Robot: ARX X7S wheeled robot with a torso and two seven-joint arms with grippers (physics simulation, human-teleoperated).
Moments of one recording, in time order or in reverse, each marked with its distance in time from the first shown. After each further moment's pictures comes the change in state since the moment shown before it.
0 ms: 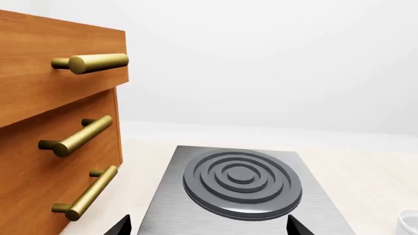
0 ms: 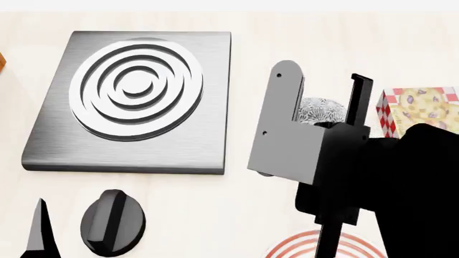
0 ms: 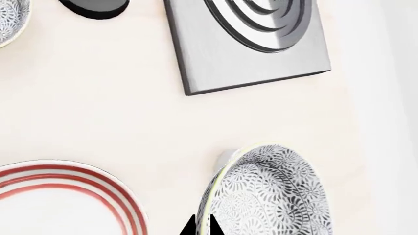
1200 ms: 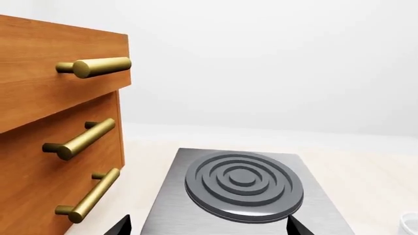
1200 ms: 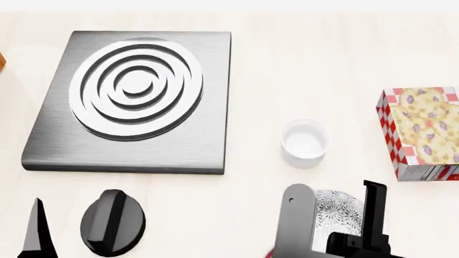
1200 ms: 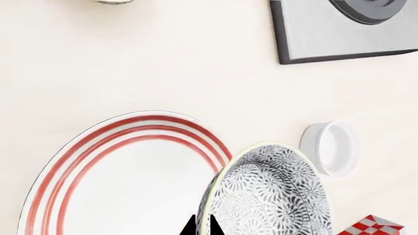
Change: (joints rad) left arm 0.003 -0.017 0.007 0.010 -0.005 0.008 -0.022; right arm -0.234 0.222 0.082 -0.392 0.143 0.115 0.124
